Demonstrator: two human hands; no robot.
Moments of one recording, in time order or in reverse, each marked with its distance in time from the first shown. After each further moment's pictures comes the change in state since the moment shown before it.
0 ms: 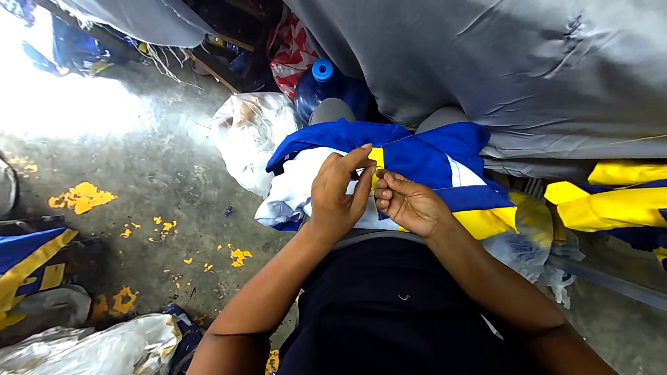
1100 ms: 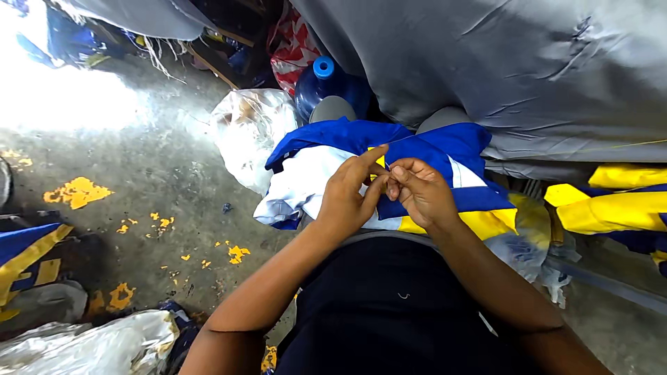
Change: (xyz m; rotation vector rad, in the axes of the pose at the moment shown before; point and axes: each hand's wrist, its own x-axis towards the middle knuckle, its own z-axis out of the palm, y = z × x) left_hand 0.000 0.004 0.002 -0.062 -0.244 -0.152; right_hand 0.006 -0.002 -0.013 -0.515 -0.029 -0.511
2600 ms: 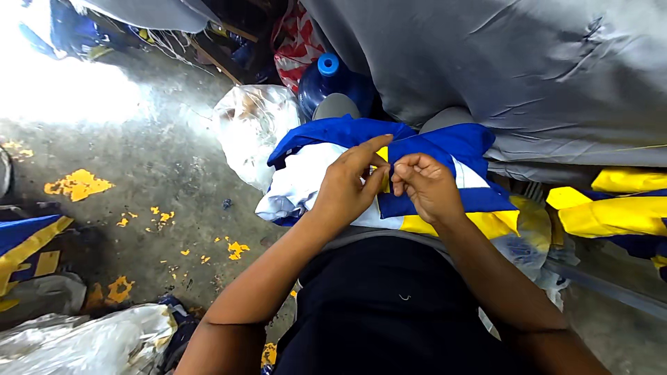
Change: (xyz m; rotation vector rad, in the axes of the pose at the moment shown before) left_hand 0.012 0.002 -0.013 -0.028 -0.077 -0.090; right_hand 0.004 -0.003 -0.006 -0.229 -0.029 -0.093
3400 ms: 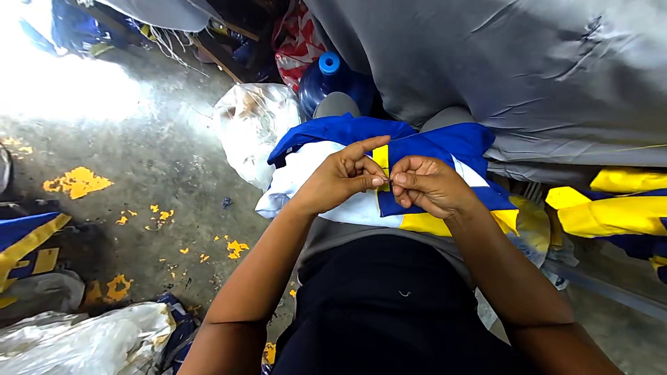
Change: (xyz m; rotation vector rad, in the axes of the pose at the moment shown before) left_hand 0.002 -0.022 -0.022 -0.718 -0.361 -0.346; right_hand 0.009 -0.024 -0.014 0.224 -0.371 0.279
